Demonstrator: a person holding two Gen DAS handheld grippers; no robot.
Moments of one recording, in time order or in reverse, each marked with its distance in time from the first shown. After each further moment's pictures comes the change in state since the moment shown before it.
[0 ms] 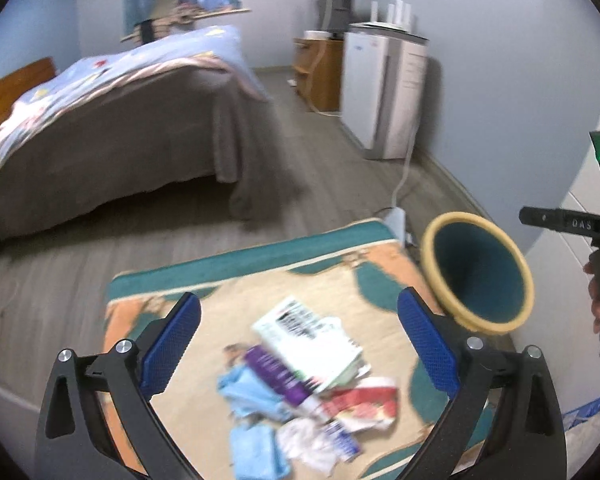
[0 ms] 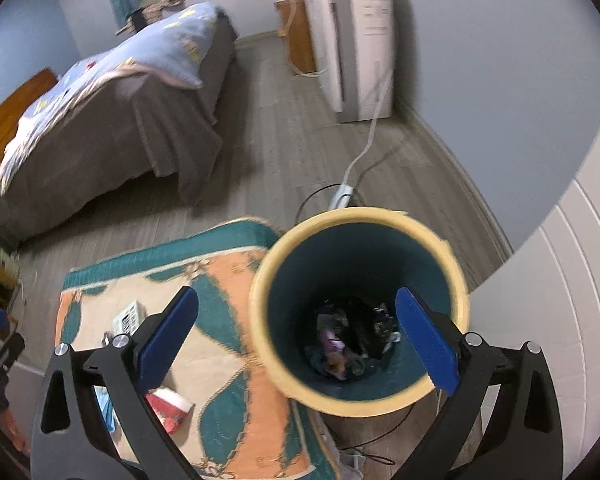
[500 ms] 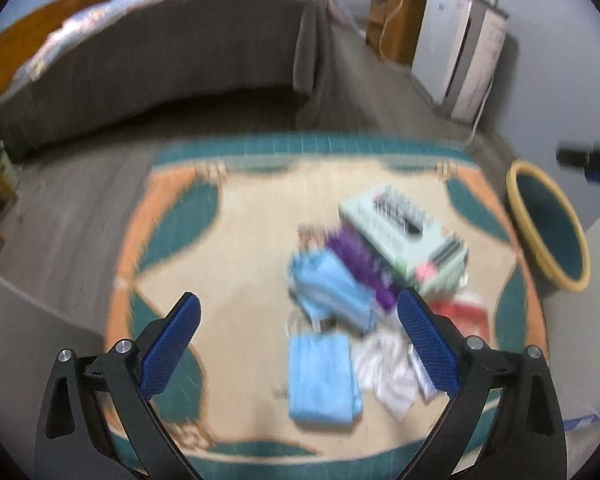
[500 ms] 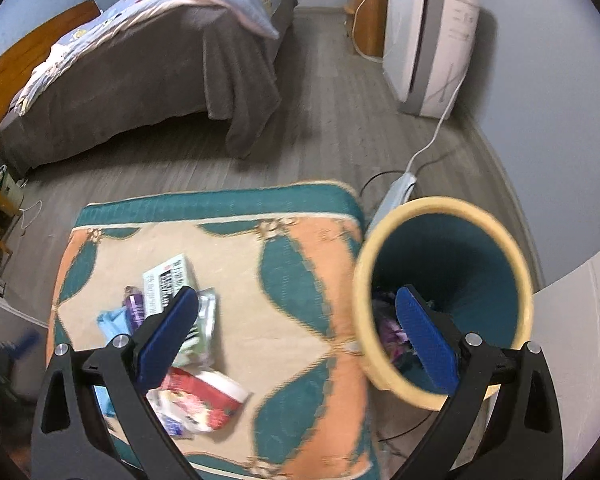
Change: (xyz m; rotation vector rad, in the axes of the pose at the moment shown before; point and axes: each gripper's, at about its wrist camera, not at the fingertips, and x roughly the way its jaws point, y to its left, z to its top) left arm 0.043 0.058 -0.114 -0.177 0.223 0.104; right arm 0.042 0.115 -0.026 -0.195 0.097 0.024
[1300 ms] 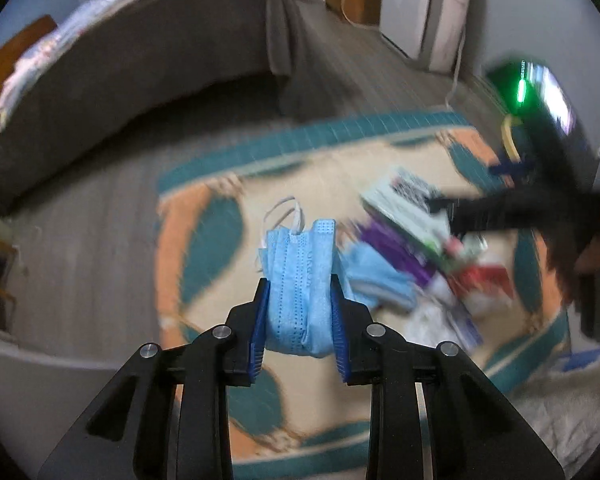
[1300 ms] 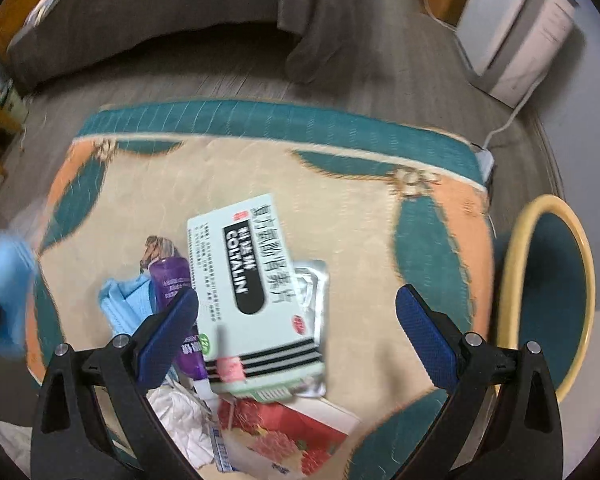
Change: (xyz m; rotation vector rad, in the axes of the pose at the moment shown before) left arm -0.031 0.043 0.046 0.204 0.067 -0.005; right arm 0.110 0.123 -0.017 -0.203 0.236 0.000
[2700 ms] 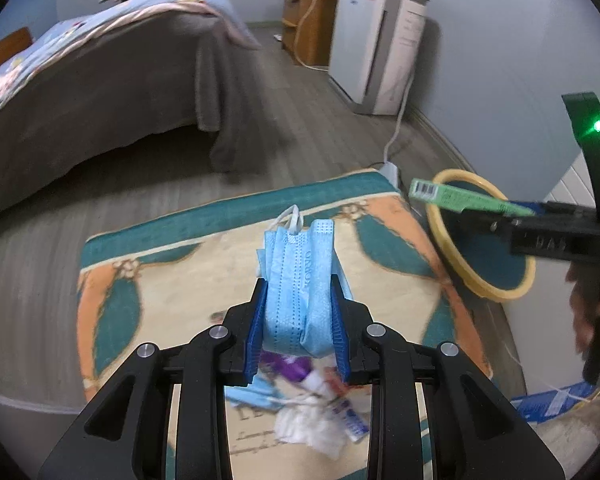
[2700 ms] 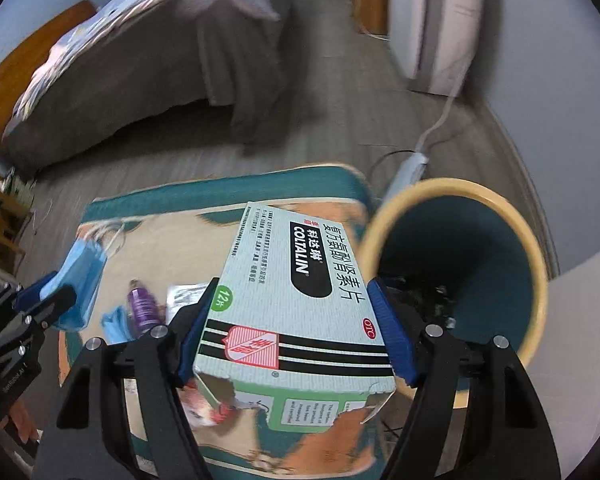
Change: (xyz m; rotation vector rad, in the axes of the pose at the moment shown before) left arm -0.003 -0.103 0.063 0.021 -0.128 -0.170; right arm -0.101 -0.154 -0.036 0.248 -0.178 0.059
